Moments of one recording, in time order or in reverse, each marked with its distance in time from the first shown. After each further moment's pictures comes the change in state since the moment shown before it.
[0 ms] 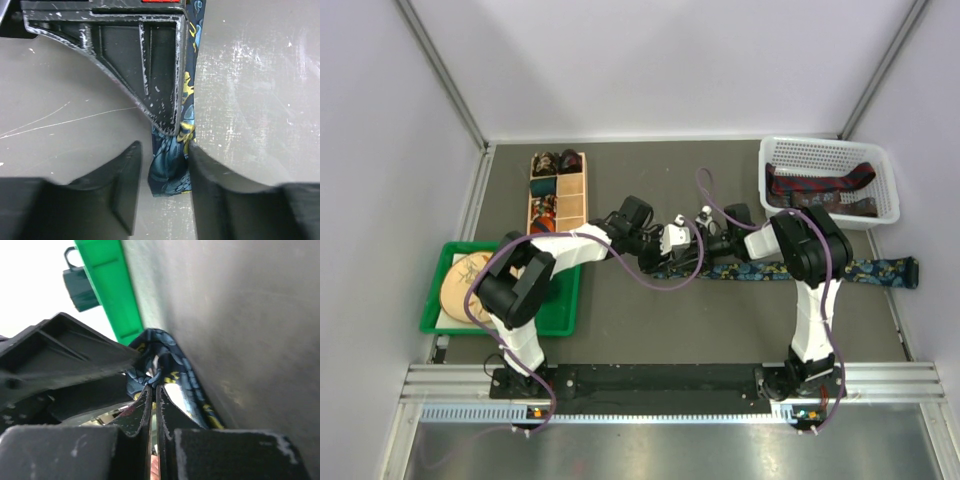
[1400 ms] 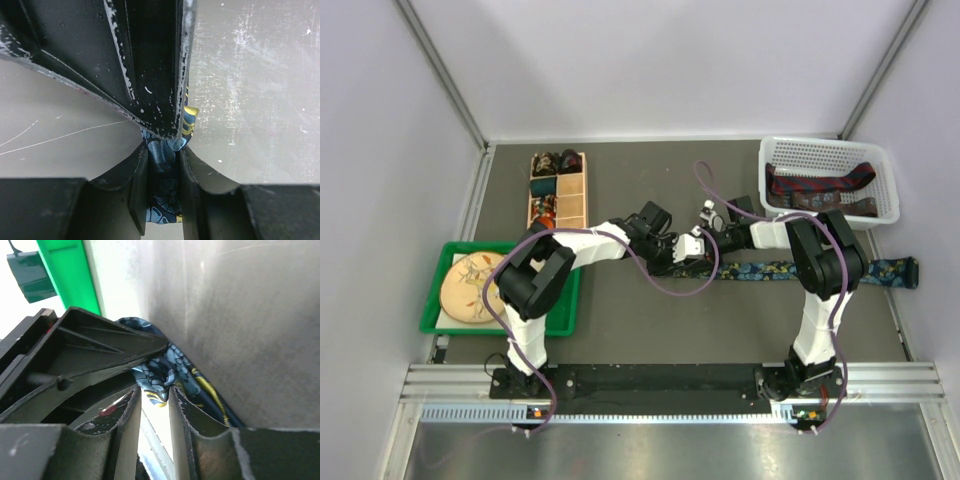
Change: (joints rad) left arm -0.072 0.121 0.113 -0.122 -0.105 0.051; right arm -0.017 -0.133 0.084 -0.516 0.160 -0.423
